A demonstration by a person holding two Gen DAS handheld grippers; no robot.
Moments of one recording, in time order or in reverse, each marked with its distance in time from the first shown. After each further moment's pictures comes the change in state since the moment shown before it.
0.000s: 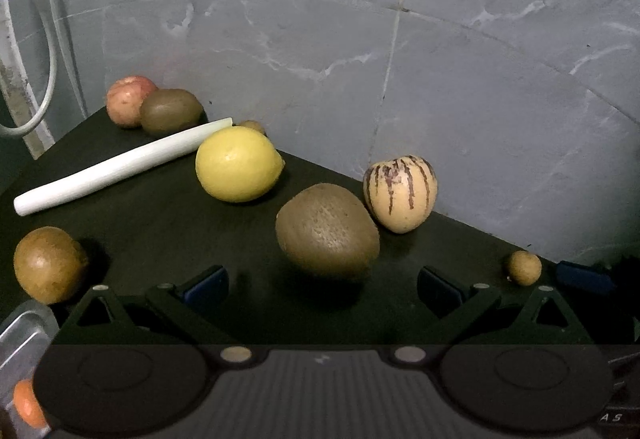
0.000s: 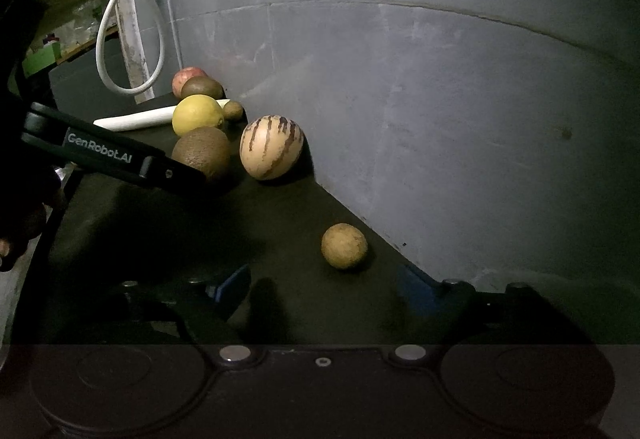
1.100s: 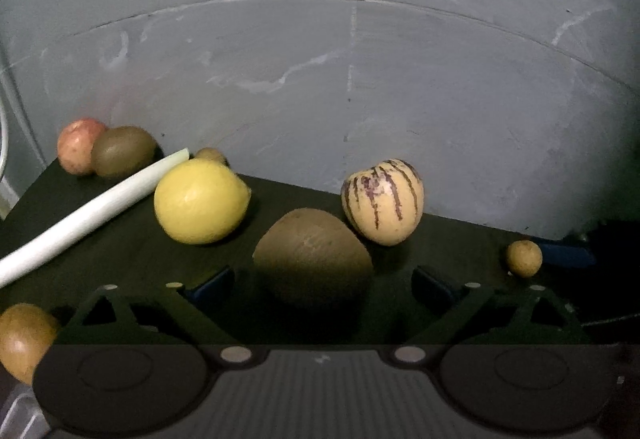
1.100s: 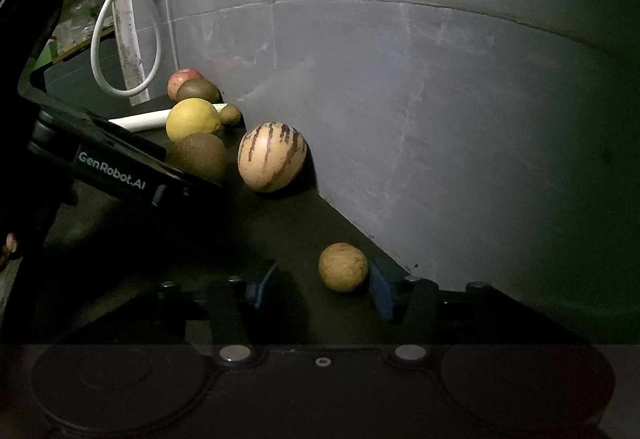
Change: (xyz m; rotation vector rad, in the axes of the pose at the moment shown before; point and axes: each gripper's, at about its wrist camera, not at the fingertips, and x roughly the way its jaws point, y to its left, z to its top) left arm 0.020 -0.001 0.013 0.181 -0.009 -0.076; right arm 0.016 0.006 0.007 -0.011 -0.014 -0.017
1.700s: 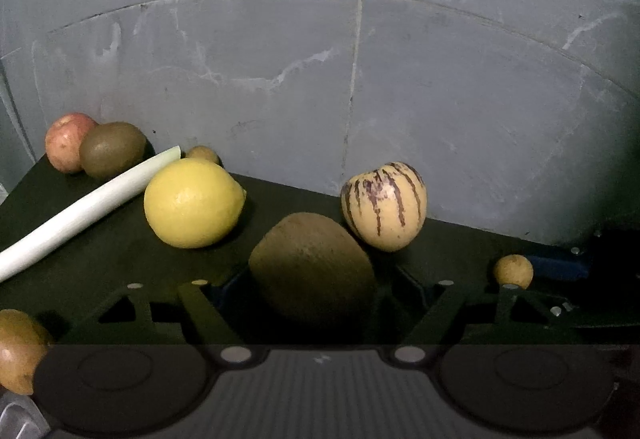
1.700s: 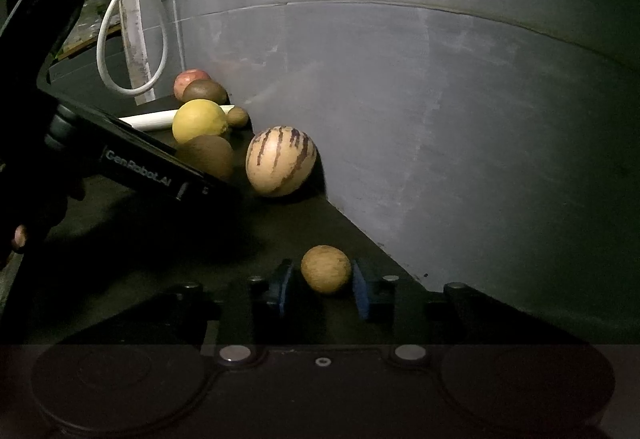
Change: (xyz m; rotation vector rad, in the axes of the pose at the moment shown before) left arm 0.010 0.006 0.004 -0.023 0.010 -0.024; right arm 0.003 0.005 0.002 -0.020 -0.009 0.012
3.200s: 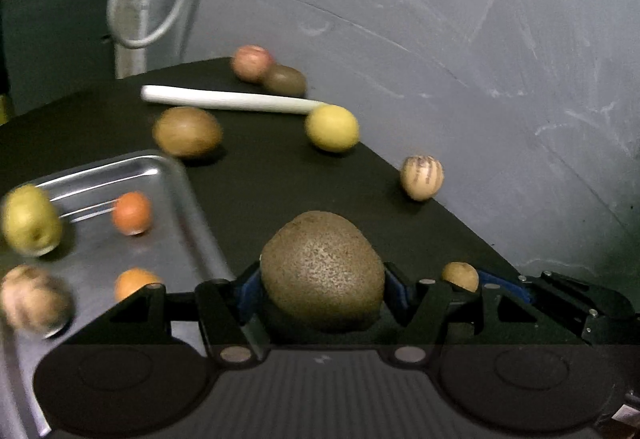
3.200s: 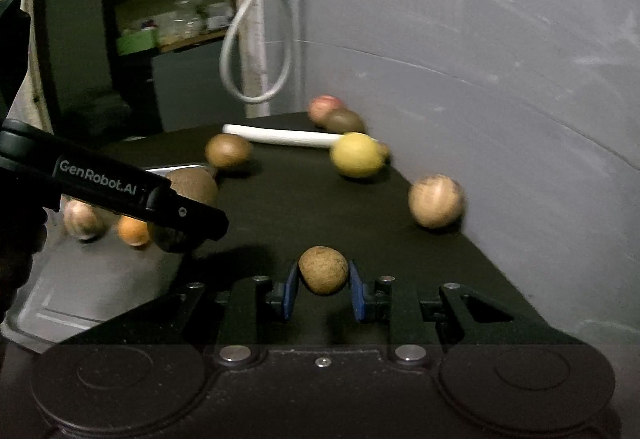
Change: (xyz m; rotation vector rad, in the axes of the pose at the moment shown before) left arm -0.168 0.008 -0.106 -0.511 -0.108 0.115; right arm -0.080 0.091 -0.001 -0.164 -0.066 0.226
